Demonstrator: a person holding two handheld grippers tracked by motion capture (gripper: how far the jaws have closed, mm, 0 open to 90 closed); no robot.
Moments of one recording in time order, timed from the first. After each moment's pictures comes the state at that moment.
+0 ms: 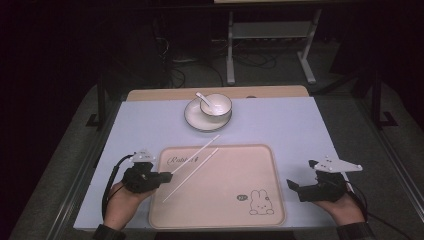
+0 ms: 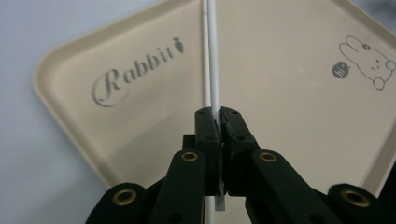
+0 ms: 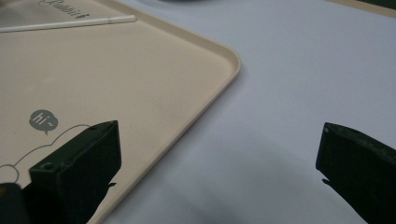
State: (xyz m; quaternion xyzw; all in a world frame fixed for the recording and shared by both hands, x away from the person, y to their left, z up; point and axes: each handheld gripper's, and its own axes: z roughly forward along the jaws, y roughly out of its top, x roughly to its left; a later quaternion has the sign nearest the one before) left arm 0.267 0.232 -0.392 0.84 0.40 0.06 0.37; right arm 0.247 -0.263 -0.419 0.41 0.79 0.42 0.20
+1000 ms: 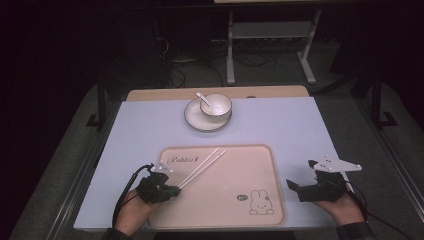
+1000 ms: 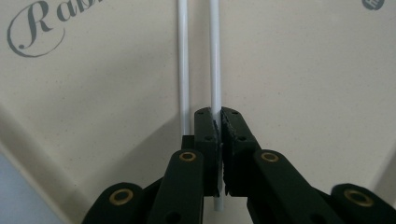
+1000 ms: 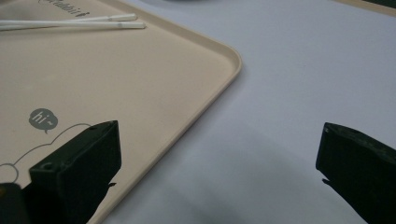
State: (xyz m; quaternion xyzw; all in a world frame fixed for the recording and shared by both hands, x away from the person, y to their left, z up) left arm 0.265 0.210 -0.425 0.88 0.39 0.03 0.29; right arm 0.248 -0.263 -0.419 0.41 0.79 0.41 0.20
